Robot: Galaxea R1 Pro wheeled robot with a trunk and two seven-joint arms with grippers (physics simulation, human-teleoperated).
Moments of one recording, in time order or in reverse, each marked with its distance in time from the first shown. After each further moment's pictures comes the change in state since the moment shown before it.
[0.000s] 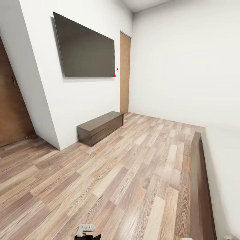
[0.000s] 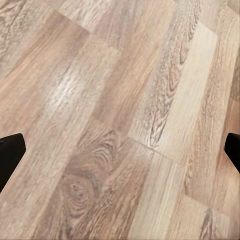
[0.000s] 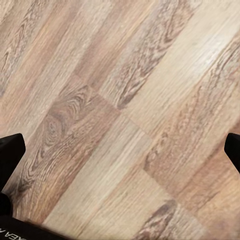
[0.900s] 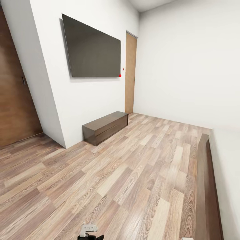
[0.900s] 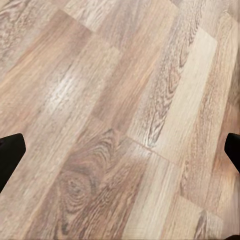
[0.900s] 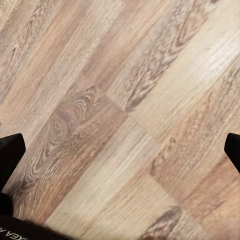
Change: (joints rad) left arm 0.001 -0.022 0.000 0.000 0.000 0.004 -0.002; right arm 0.000 -0.007 -0.002 -0.001 -0.002 0.004 0.008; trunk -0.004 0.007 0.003
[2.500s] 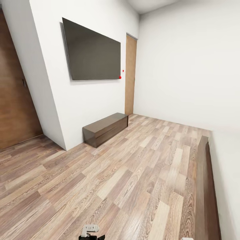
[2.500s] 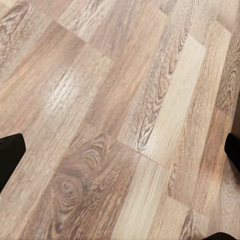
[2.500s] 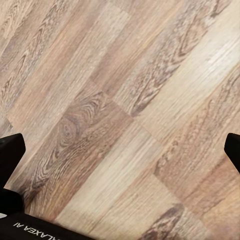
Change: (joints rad) left arm 0.000 -0.009 0.000 0.000 -0.001 0.001 0.000; right arm 0.000 0.000 0.000 0.000 0.000 -0.001 0.000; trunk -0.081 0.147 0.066
